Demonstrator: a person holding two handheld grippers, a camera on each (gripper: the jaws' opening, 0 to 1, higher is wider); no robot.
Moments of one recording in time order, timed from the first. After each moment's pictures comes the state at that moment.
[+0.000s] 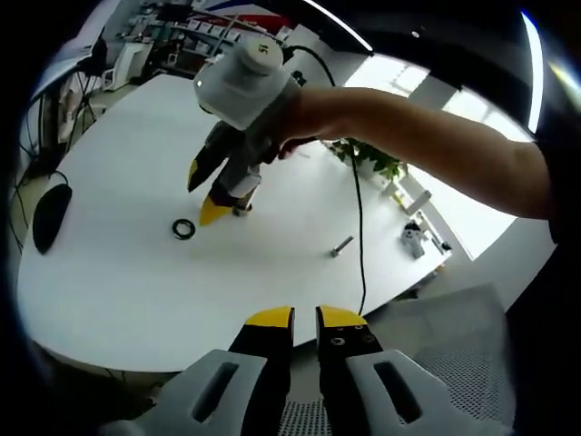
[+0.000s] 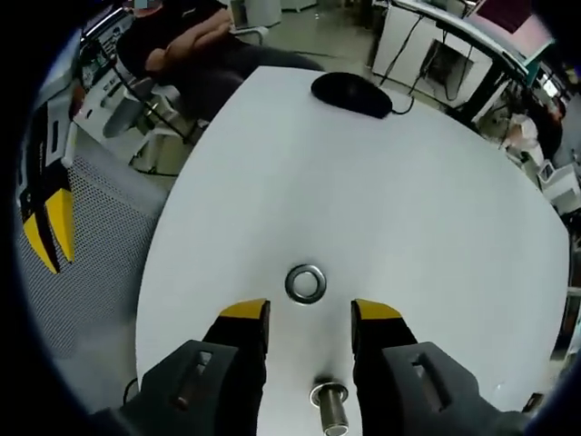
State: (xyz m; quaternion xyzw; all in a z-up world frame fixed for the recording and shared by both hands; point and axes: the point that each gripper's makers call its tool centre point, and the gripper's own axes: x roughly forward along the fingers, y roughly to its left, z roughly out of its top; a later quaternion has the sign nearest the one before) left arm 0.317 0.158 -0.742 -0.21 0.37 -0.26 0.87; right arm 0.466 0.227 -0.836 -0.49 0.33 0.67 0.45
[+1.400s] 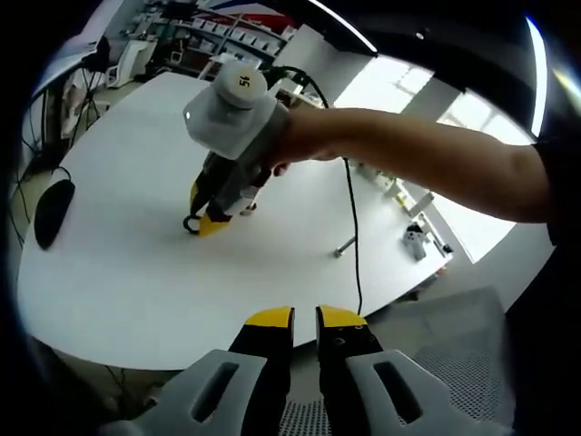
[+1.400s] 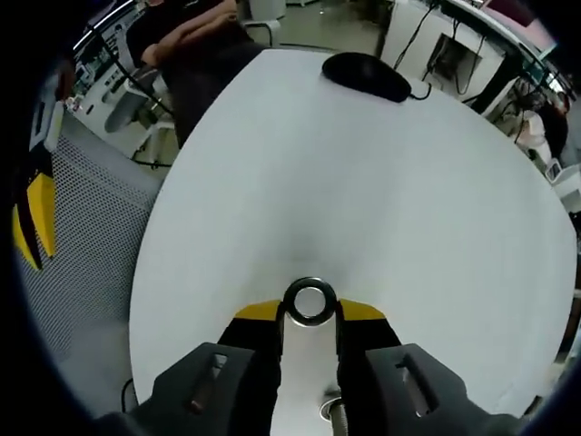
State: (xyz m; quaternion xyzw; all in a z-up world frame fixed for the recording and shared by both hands) left arm 0.318 0.161 -0.744 -0.21 0.38 -0.25 0.86; right arm 0.460 0.219 -0.850 -0.50 0.34 0.66 0.44
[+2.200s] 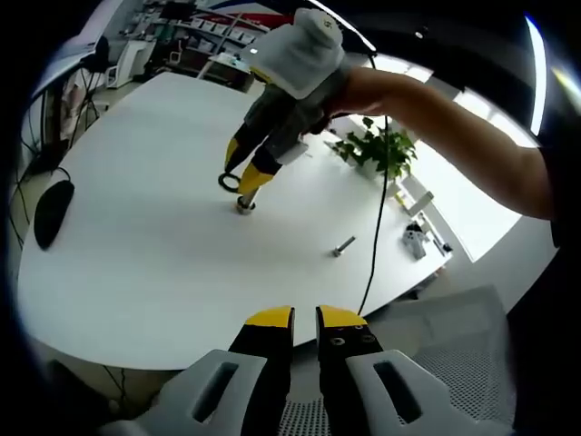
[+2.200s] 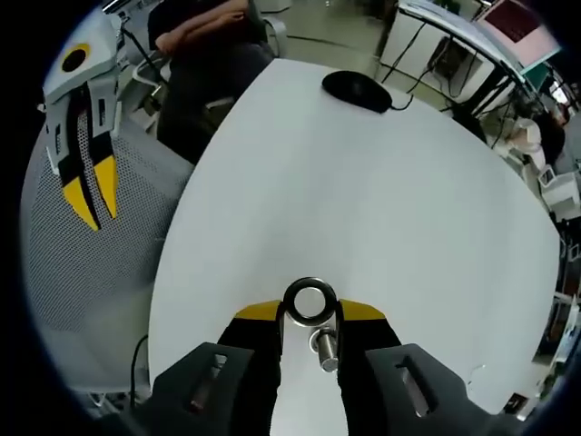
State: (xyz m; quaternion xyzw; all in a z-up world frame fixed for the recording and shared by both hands) left arm 0.317 0.161 -0.743 -0.21 0.38 -0.25 0.86; right arm 0.482 0.182 -0.781 -0.54 0.33 0.64 0.43
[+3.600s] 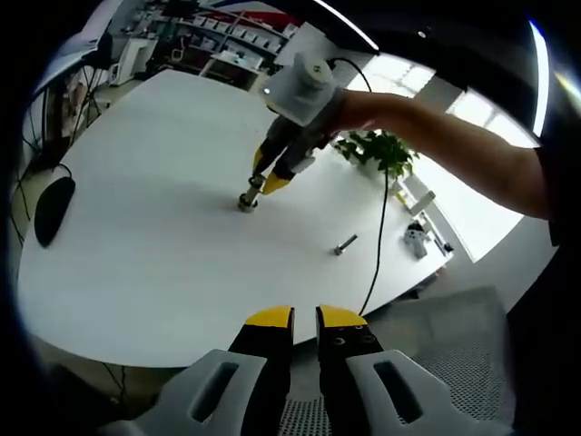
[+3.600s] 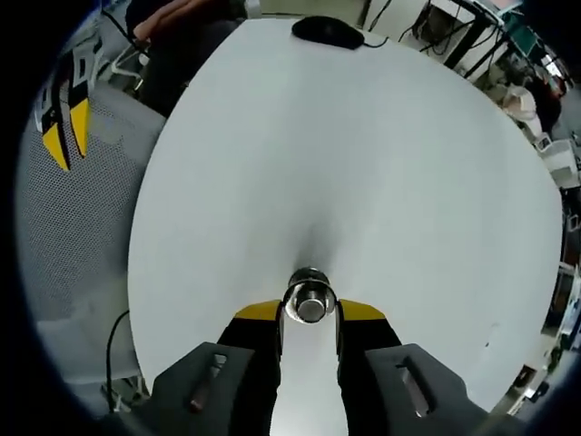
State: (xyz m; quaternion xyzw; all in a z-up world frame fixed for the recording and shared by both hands) left arm 0.316 0.161 -0.746 -0.21 0.38 -0.25 0.86; right arm 0.523 0.132 -0.825 -0.56 0.39 0.59 0.43
